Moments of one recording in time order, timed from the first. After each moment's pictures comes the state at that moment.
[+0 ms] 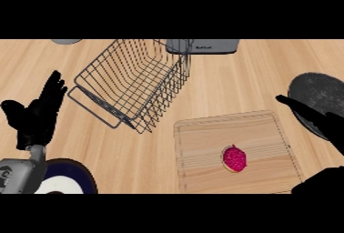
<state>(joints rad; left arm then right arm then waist) -0.19 0.42 -0.08 -1.45 0.21 0.27 0.12 -0.13 -0.71 0.13 -2.01 0.01 0.39 0.64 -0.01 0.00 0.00</state>
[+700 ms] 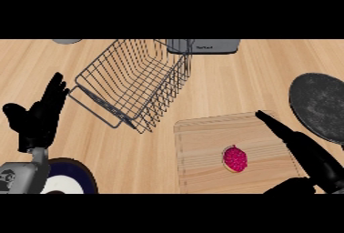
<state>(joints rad) -0.17 0.35 -0.02 -1.48 0.14 0.21 0.14 0.03 -0.48 0.19 -1.90 0.32 0.32 0.35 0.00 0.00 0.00</state>
